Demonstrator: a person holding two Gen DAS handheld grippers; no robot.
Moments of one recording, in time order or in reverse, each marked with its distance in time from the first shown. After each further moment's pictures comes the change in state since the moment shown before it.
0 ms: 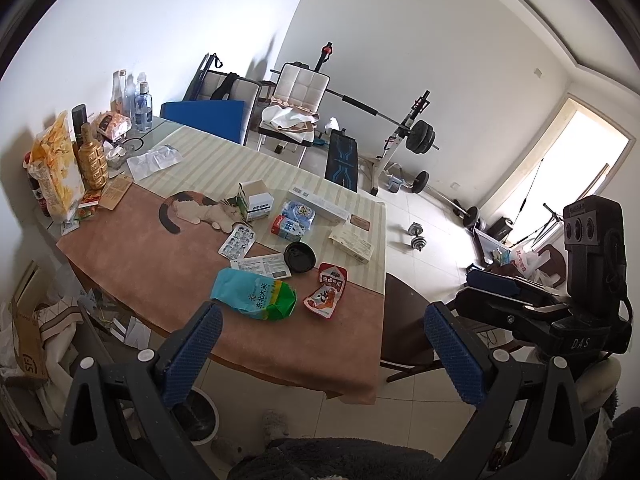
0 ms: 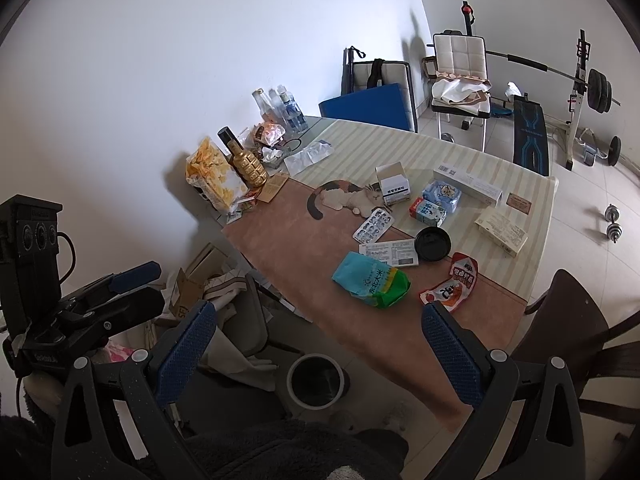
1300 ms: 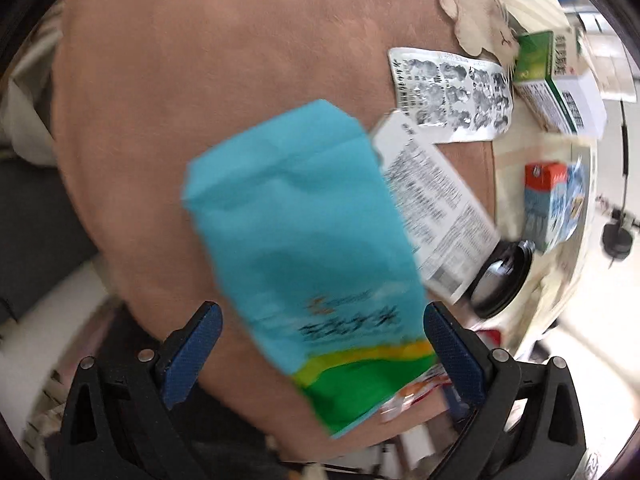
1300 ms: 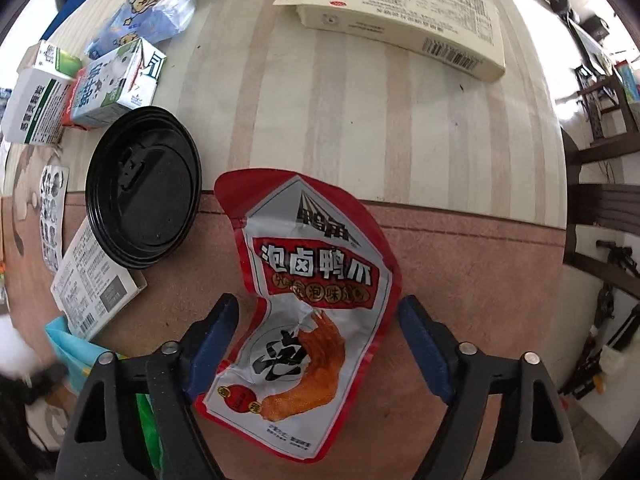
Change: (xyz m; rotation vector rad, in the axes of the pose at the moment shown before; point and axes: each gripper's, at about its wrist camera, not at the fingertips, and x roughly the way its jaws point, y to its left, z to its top) left arm 0.420 0.170 -0.056 -1.021 0.588 0.314; right arm 0.401 -0.316 -0.023 0.561 0.507 -0.475
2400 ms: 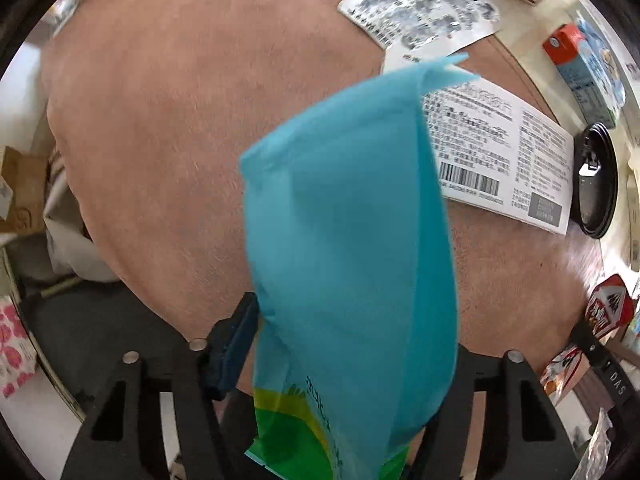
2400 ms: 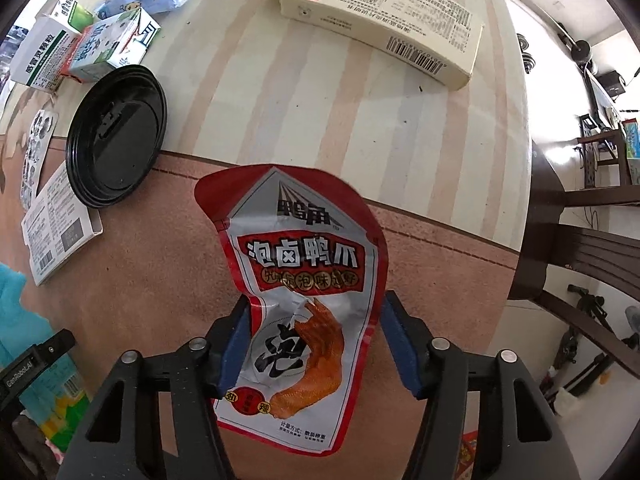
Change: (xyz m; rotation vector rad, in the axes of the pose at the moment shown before) left arm 0.029 0.114 -0.061 0.454 -0.137 0.374; right arm 0.008 -0.064 -0.020 -0.176 0.007 -0.079
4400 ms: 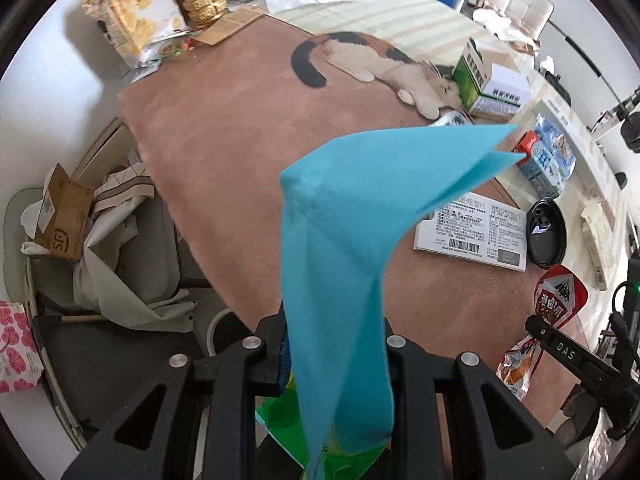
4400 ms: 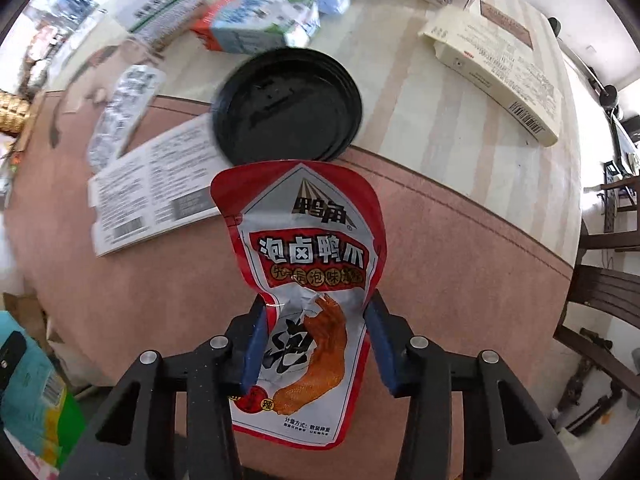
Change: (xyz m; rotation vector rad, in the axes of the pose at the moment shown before) left arm -0.127 0.018 -0.043 -0.058 -0.349 -0.010; right arm -0.041 0.102 -0.027 -0.129 -0.114 0.074
